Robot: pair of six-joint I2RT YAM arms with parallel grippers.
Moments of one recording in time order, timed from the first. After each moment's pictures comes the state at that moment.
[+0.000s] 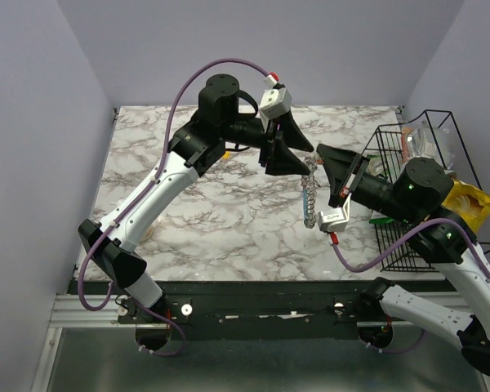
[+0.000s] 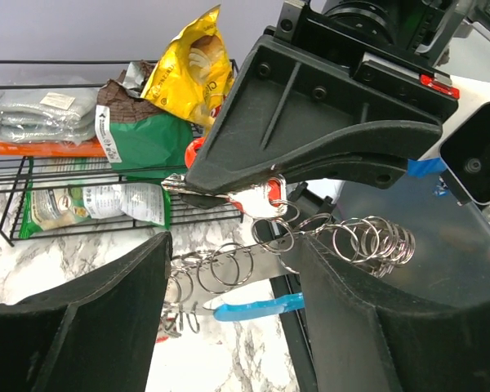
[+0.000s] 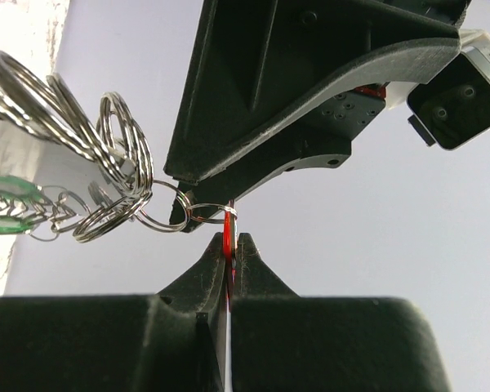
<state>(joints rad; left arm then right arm) -0.70 1.60 1.82 -0.25 1.11 -0.08 0.69 0.83 1.23 -0.43 -0.33 -1.73</state>
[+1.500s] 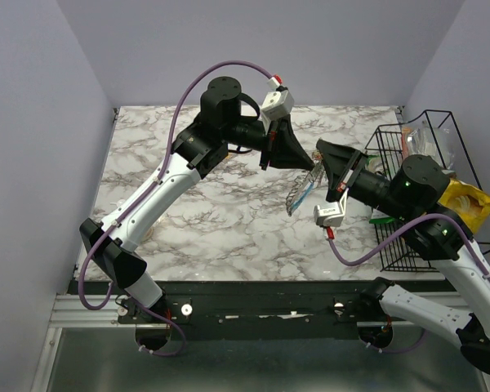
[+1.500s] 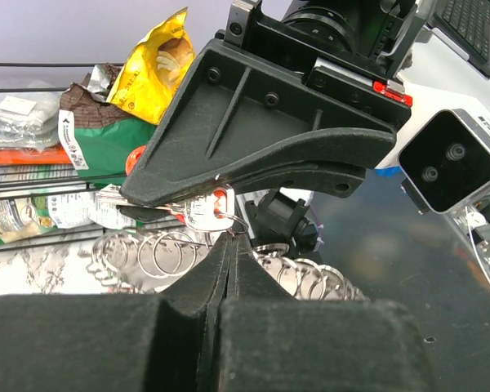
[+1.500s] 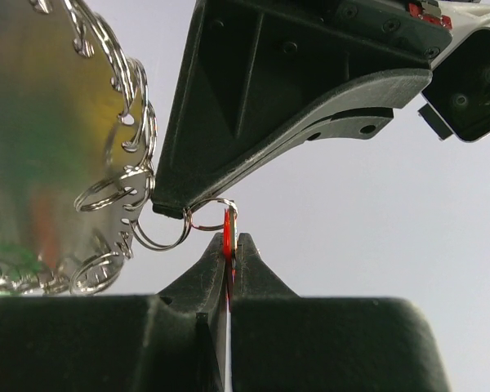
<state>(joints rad) -0.72 1.60 1.79 -0.18 1.17 -0.16 0.69 0.85 1.23 -0.41 -0.29 -1.71</state>
